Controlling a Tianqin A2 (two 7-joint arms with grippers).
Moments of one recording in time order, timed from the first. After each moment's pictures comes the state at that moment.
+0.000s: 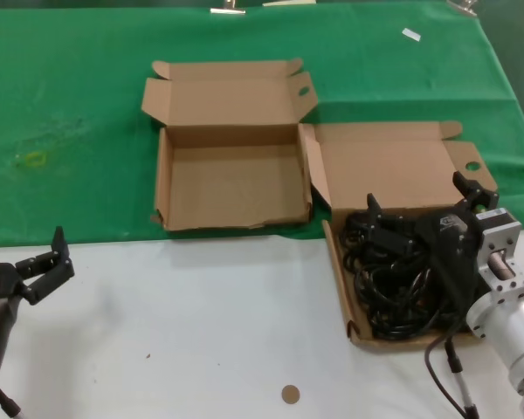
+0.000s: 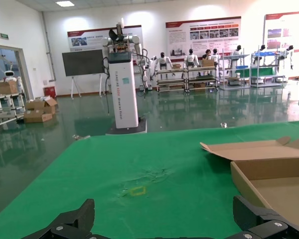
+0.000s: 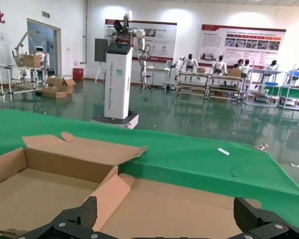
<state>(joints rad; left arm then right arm) 0.00 -0.30 1.60 -1.60 -1.80 0.00 0.00 0.05 0.29 -1.62 1.55 1.78 -0.03 -0.02</state>
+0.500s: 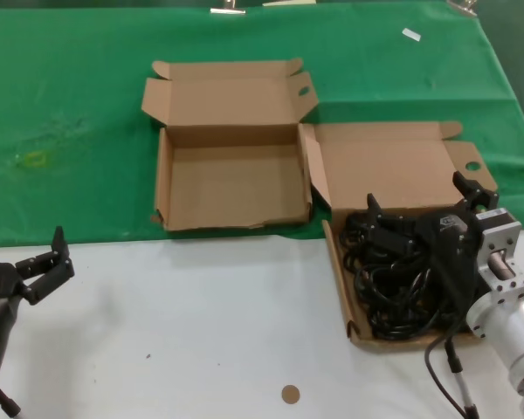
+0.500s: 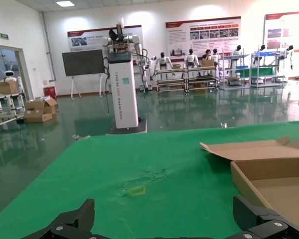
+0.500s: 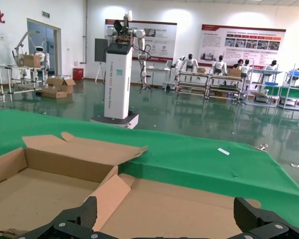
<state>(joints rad) 0.00 -0.30 1.60 -1.60 -1.80 0.00 0.00 0.05 0.29 -1.62 1.55 1.78 -0.03 -0.02</state>
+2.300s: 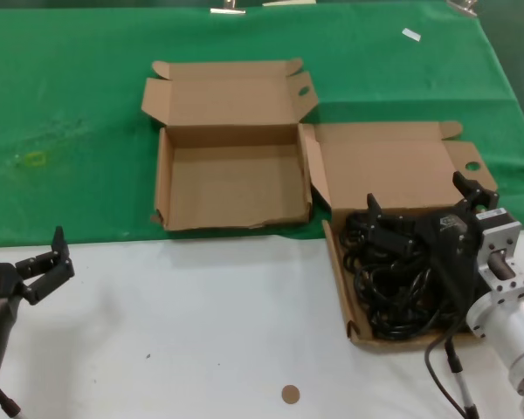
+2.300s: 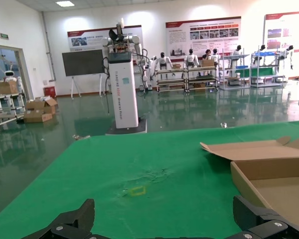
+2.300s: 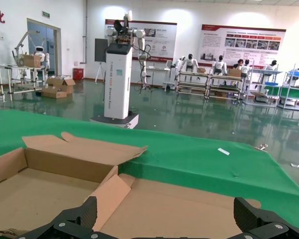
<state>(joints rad) 0.00 -0.30 1.60 -1.60 -1.80 0.00 0.00 0.05 0.29 -1.62 1.55 1.78 -0.03 -0.02</state>
